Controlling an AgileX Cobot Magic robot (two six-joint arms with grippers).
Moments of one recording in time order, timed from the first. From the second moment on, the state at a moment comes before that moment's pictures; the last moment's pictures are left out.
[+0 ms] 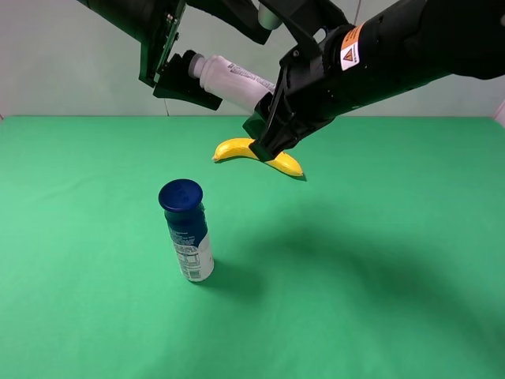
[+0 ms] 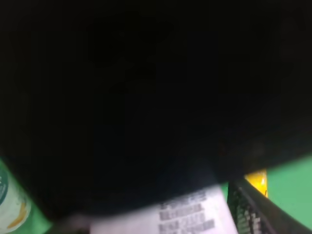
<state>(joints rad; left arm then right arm) -0.33 1.77 -1.48 -0.99 1.17 0.35 0.78 1.43 -1.01 -0.08 0.33 -0.24</state>
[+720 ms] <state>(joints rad) -0.28 1.77 -1.48 -0.90 1.17 0.33 0.78 1.43 -1.01 -0.08 0.33 -0.24</state>
